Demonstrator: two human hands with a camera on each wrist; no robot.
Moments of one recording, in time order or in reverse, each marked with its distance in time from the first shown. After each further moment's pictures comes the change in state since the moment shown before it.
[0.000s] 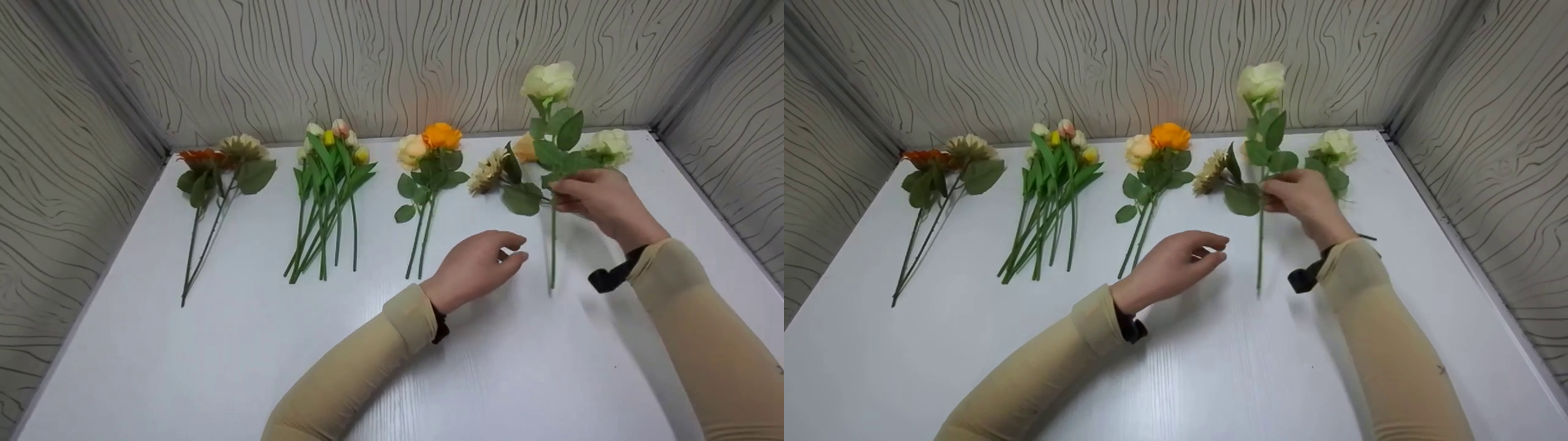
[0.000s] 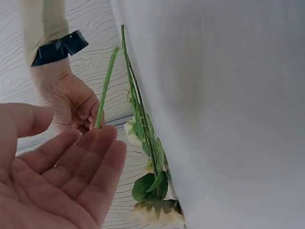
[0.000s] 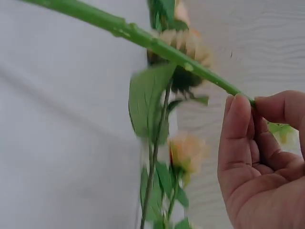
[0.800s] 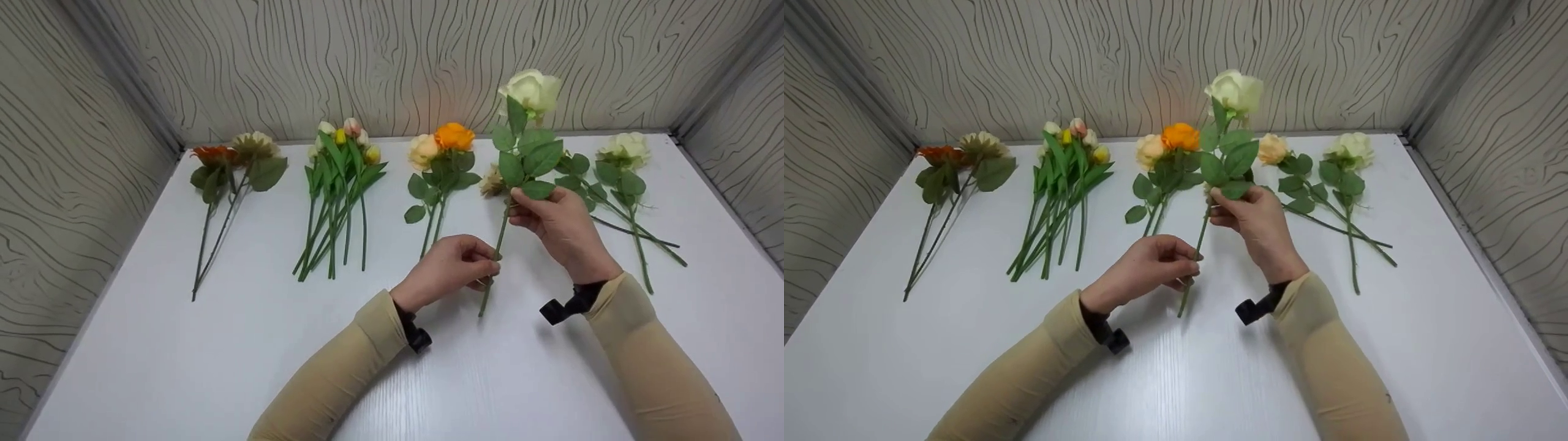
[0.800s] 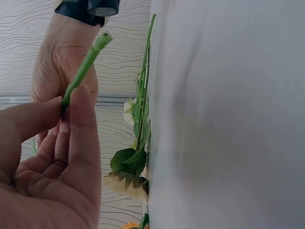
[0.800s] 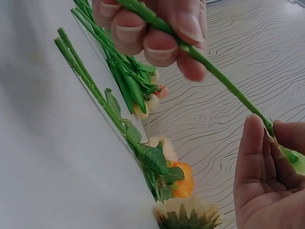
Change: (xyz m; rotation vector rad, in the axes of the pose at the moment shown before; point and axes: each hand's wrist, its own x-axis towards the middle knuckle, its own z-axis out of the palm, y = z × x) left_hand -0.028 -0.038 -0.025 -0.687 -0.015 -0.180; right_hand -0.025 -0.013 0.095 0.664 -0.084 -0.162
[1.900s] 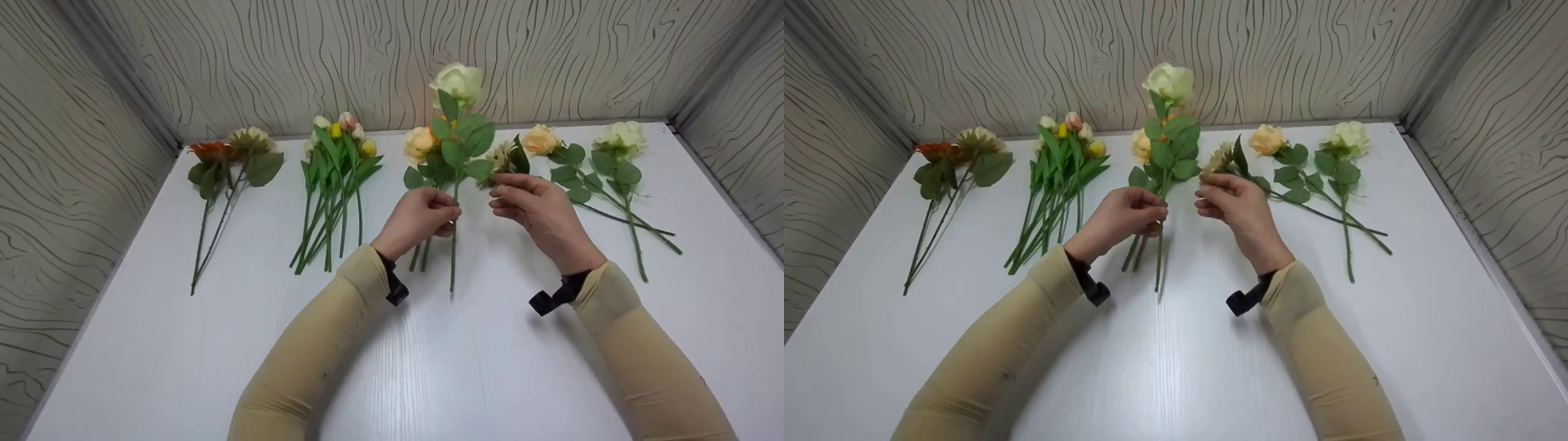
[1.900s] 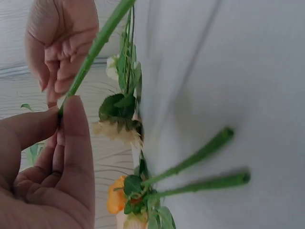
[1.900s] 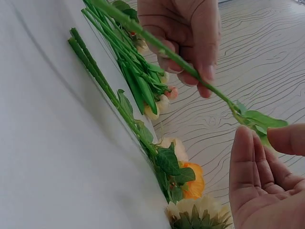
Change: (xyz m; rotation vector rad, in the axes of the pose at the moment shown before) left_hand 0.030 0.017 -0.048 0.108 0.201 -0.087; right_hand 0.002 0.011 -0.002 -0.084 -0.084 -0.002
